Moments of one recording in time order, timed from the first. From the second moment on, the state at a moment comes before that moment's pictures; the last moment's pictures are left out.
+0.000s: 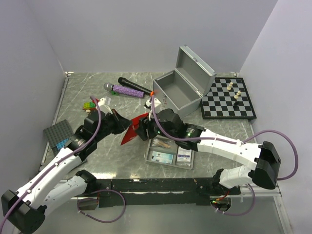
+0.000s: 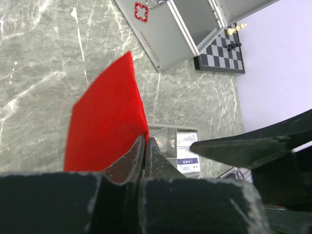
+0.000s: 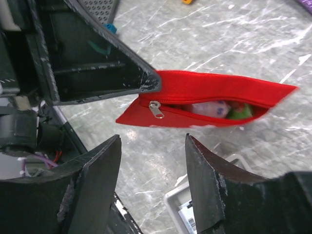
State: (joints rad) left arm -0.56 0.82 0.72 -0.26 0.04 -0.80; right arm 1.04 1.30 1.04 -0.11 0.08 0.36
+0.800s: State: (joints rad) left arm -0.57 0.82 0.80 -0.28 0.06 -0.81; right arm 1.02 1.41 1.13 -0.12 0.04 0.38
